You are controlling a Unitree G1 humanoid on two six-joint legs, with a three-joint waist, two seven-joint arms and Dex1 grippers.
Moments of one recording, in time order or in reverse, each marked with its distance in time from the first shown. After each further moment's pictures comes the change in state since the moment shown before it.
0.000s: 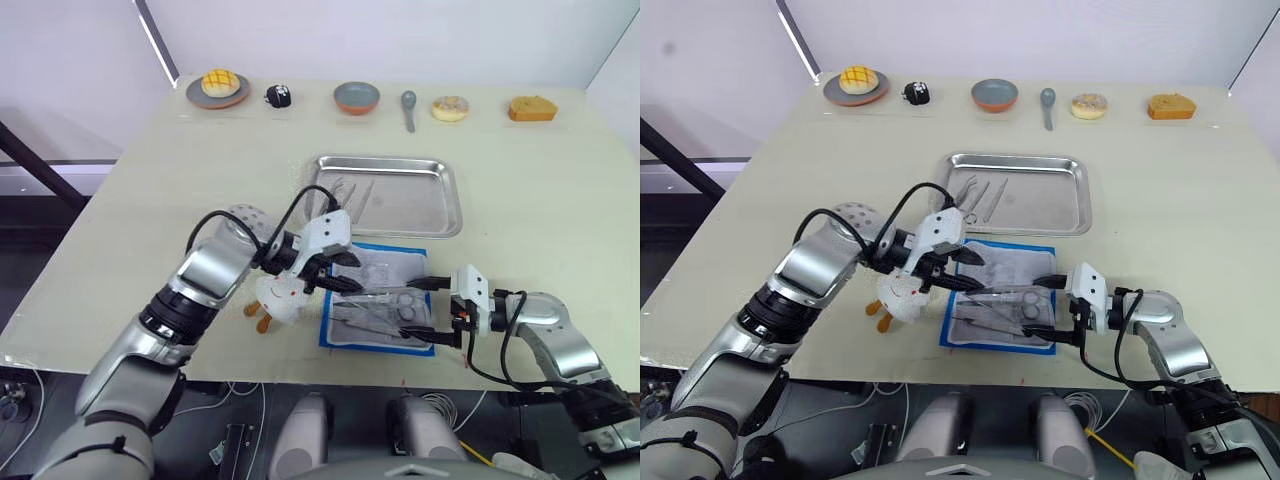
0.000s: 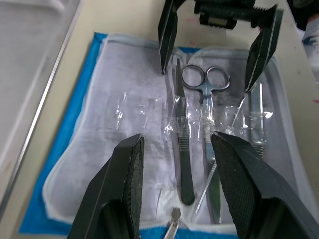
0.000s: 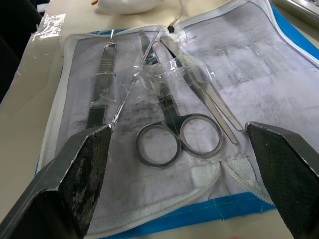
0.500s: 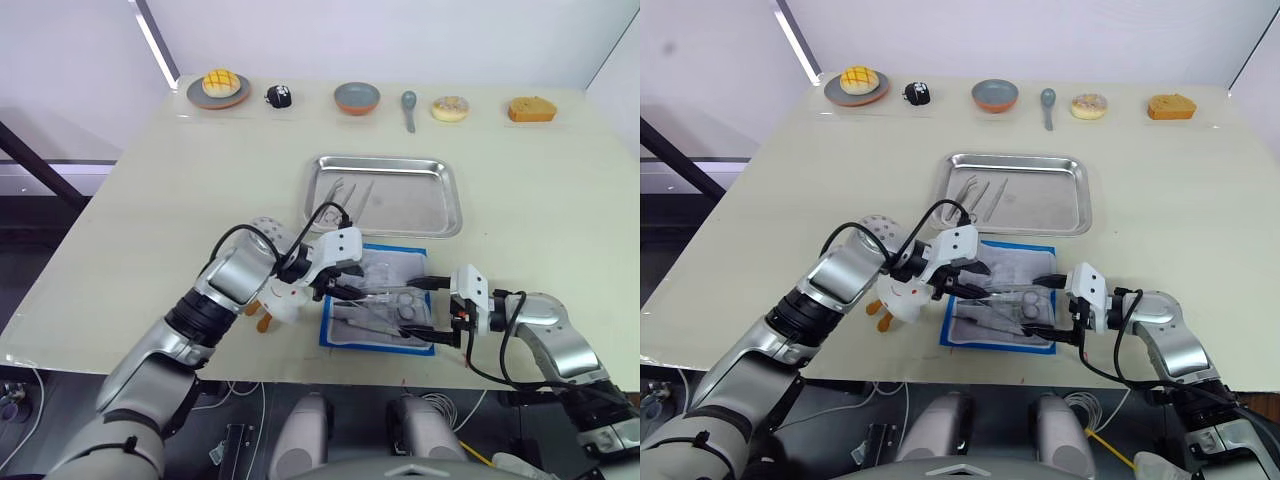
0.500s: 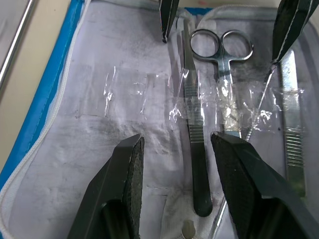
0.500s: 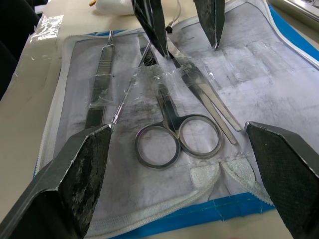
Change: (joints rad) left arm 0.008 -0.070 -0.060 0.104 0.116 -0.096 0.031; right arm -0.006 0.009 -0.002 0.007 0.002 -0.001 -0.011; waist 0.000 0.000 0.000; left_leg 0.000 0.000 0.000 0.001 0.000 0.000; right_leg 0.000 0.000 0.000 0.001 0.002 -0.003
